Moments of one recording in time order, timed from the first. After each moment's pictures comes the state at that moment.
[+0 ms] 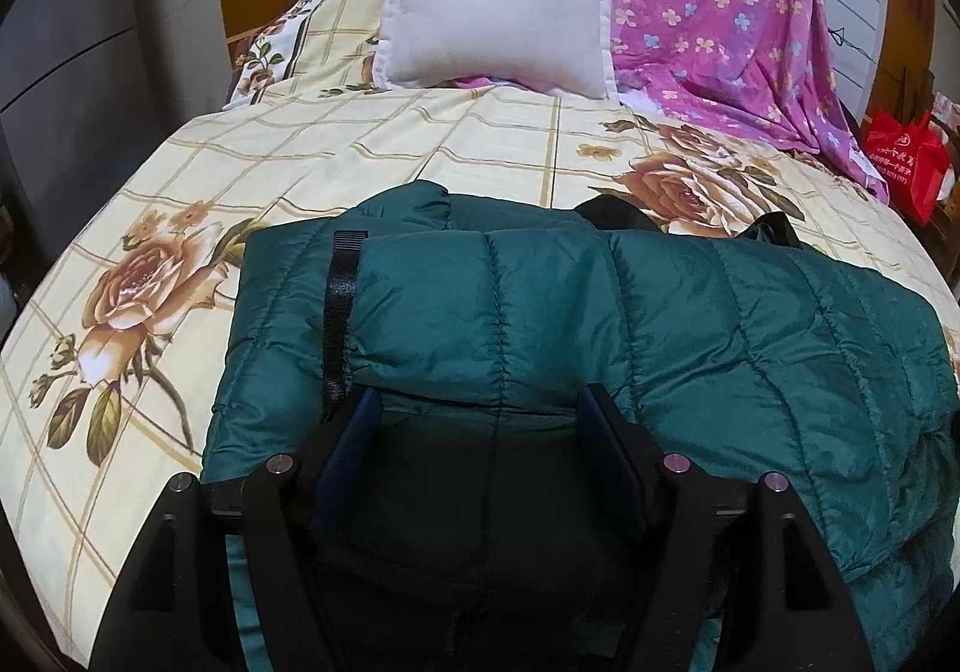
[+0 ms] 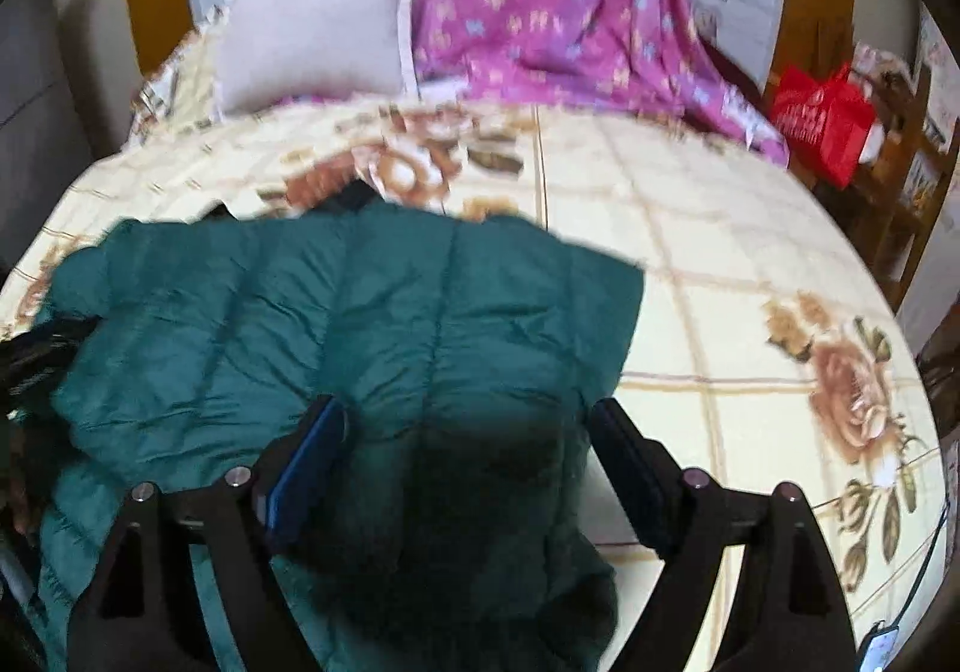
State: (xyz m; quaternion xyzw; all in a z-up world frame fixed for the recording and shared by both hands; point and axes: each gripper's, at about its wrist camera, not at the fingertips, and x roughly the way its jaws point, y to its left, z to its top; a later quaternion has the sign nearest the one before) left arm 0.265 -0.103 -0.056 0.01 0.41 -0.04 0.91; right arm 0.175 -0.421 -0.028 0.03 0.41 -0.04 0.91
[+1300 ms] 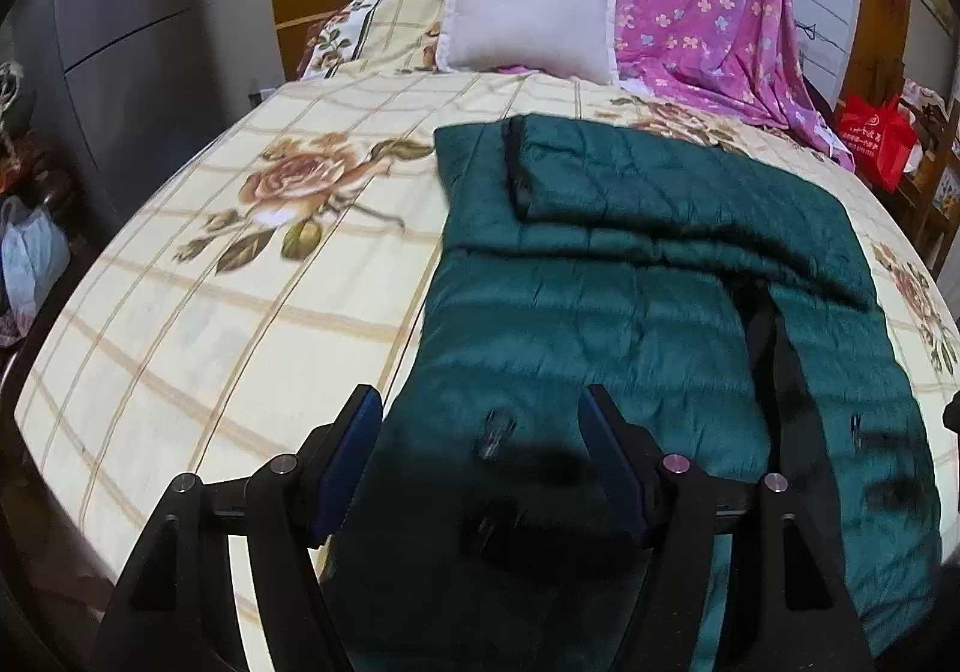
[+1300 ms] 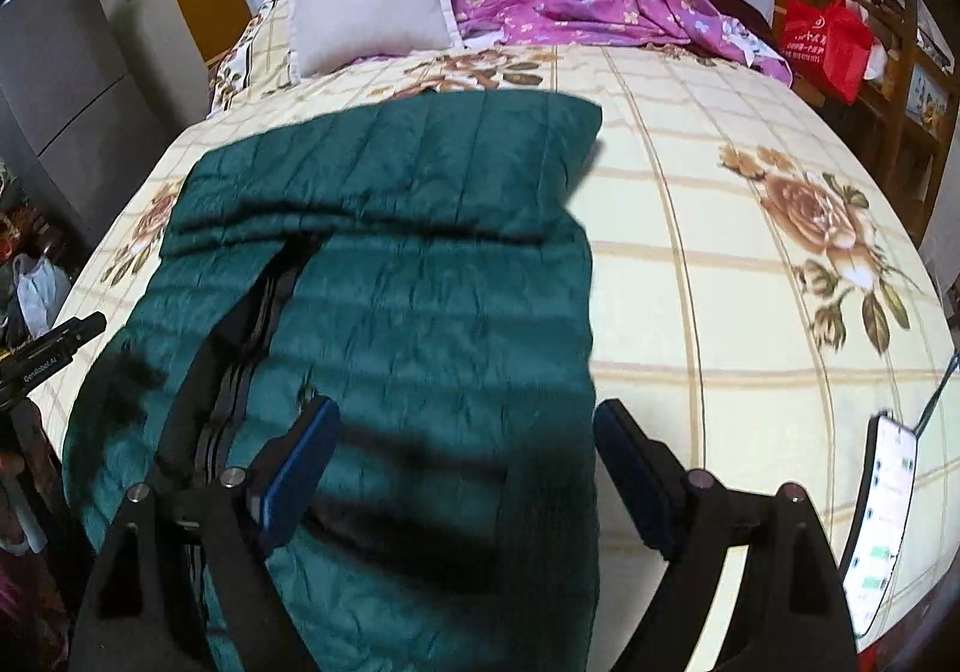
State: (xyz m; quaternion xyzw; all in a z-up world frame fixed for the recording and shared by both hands) left arm 0.059 -0.012 -0.011 0.01 0.42 -0.04 0.90; right arm -0.012 -0.426 -0.009 0.10 0.47 0.03 0.88
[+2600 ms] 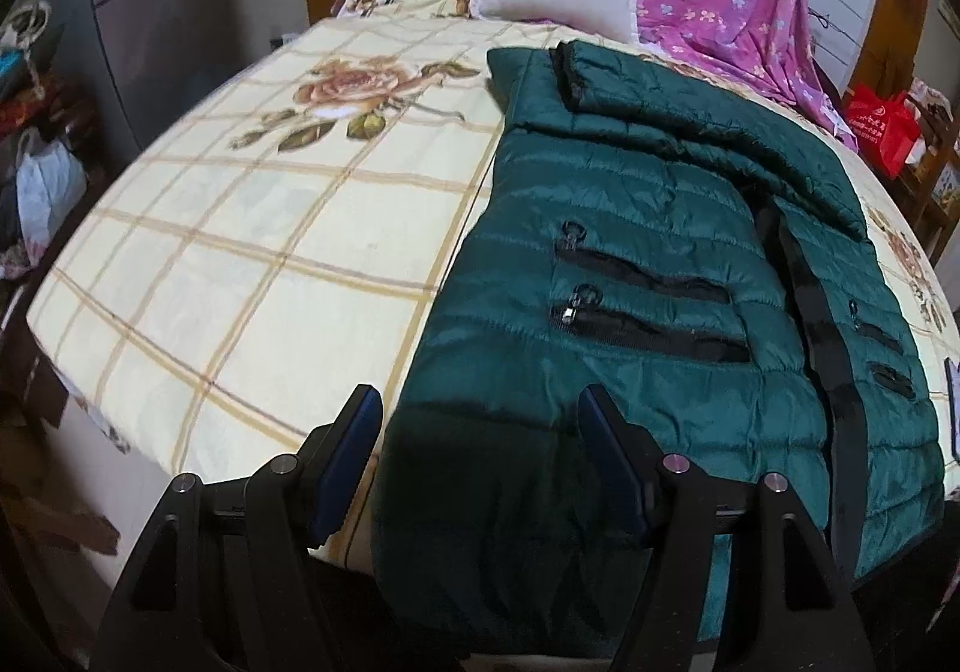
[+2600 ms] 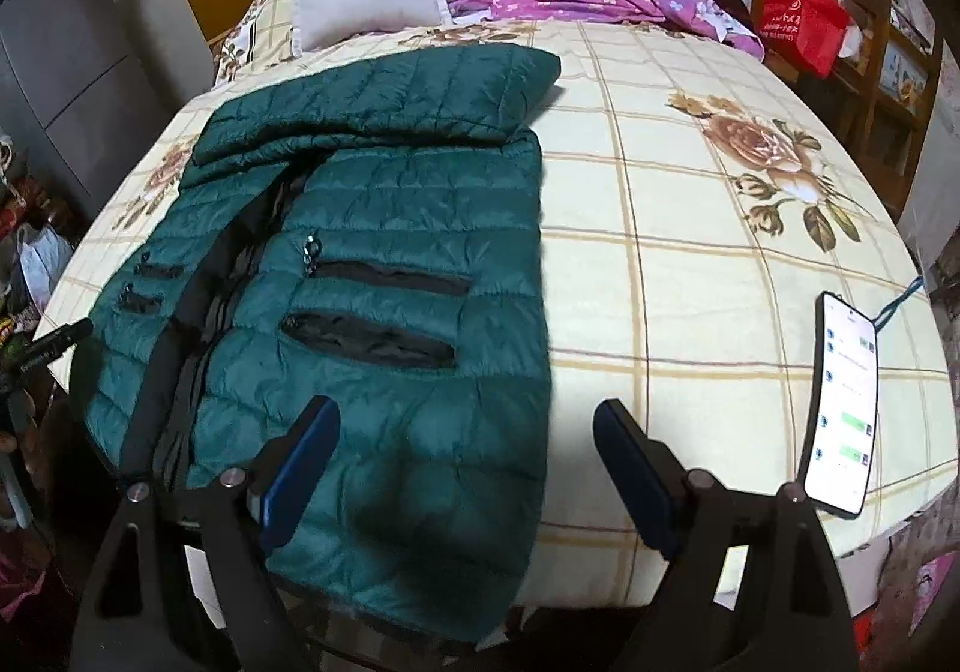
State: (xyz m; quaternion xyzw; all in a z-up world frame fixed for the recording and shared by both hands) left arm -0.015 0.036 -0.034 -0.02 0.47 -0.03 0.88; right arm -0.110 -0.438 -0.013 0.09 0.49 0.02 0.87
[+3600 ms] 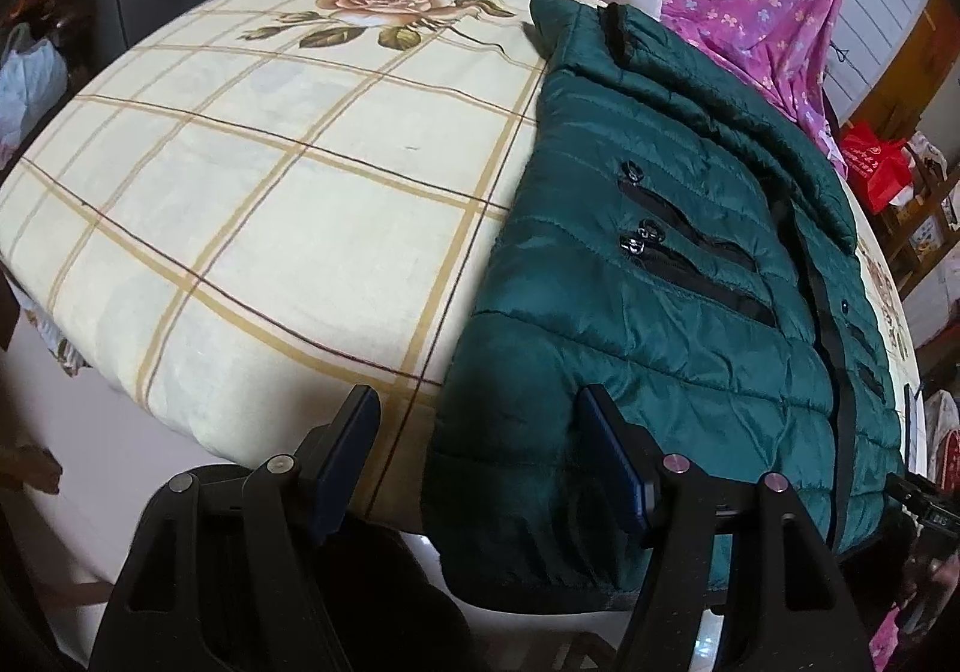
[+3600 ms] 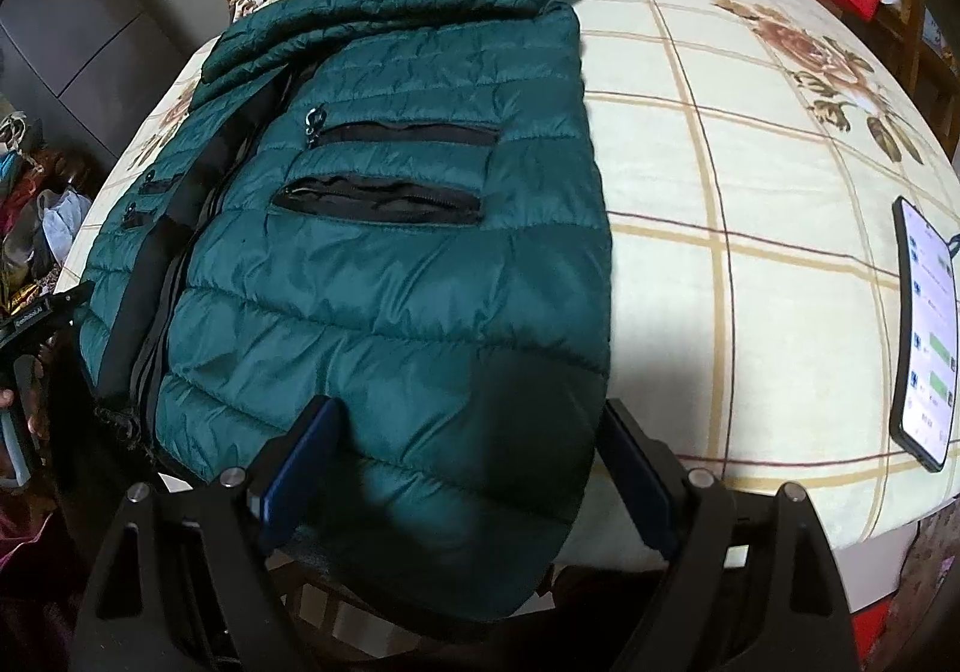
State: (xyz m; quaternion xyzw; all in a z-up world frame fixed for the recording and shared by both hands) left arm -0.023 0.078 -0.064 -0.11 0.51 -0.06 0.85; right arm -0.117 -0.433 -0.071 0.12 0.55 0.07 0.82
